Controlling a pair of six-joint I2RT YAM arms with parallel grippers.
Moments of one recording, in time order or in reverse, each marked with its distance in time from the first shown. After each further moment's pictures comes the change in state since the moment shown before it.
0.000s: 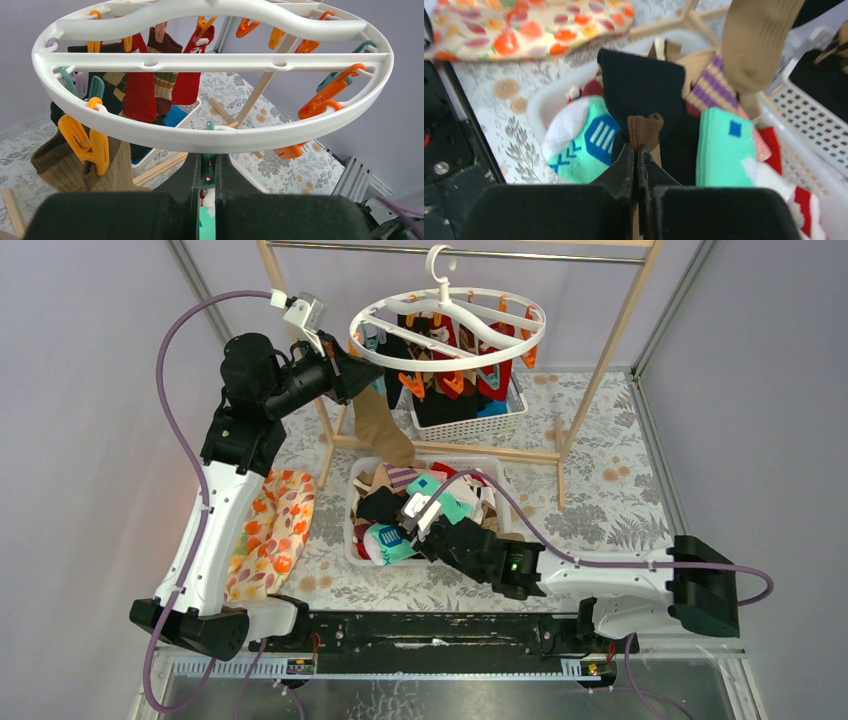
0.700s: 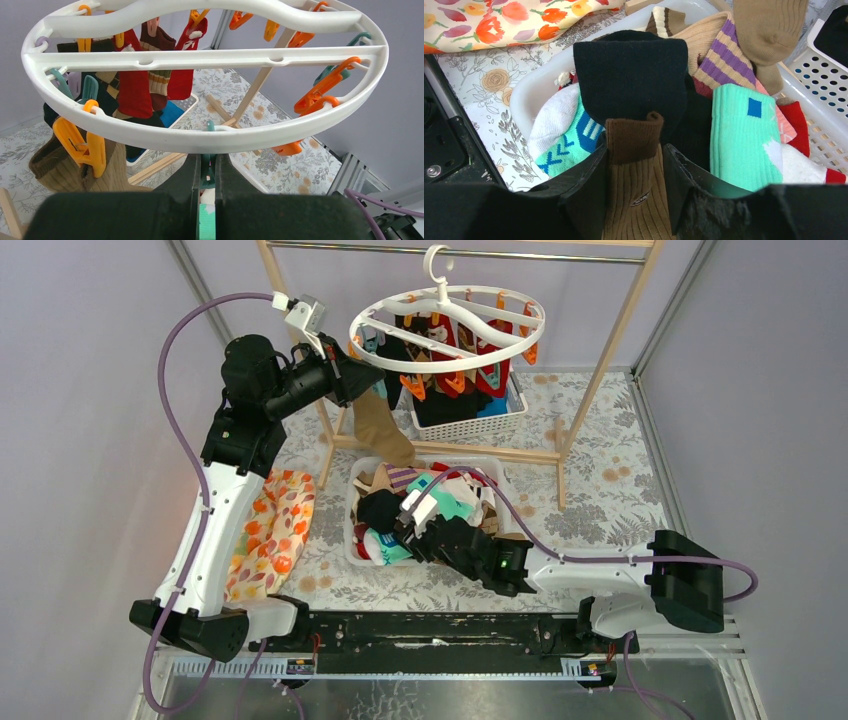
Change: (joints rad) left arm 0.000 -0.006 -0.013 0.000 0.016 0.000; right arm -0.026 0.103 -0.011 -0.005 -0.004 0.108
